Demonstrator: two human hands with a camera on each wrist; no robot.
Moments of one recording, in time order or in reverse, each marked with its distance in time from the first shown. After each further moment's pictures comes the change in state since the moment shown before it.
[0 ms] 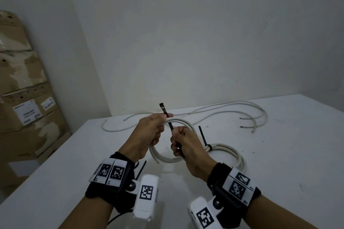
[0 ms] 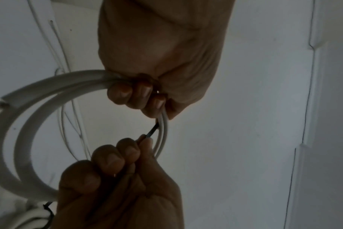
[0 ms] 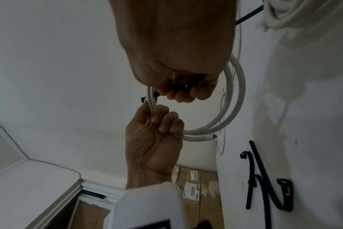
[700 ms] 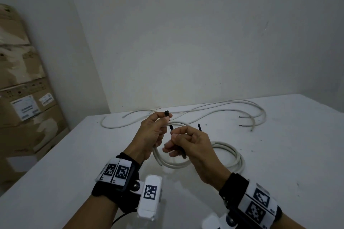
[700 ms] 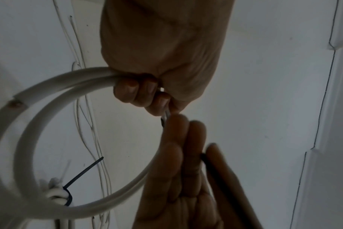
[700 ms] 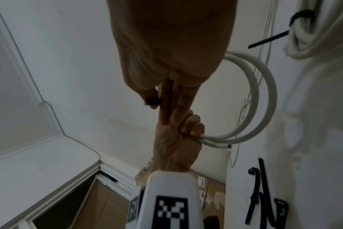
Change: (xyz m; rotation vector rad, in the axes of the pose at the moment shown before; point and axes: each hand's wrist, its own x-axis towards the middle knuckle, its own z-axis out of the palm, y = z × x) left_hand -0.002 -0.014 0.010 -0.089 0.040 -0.004; right_hand -0.031 -0.003 -0.020 0.060 -0.137 -0.229
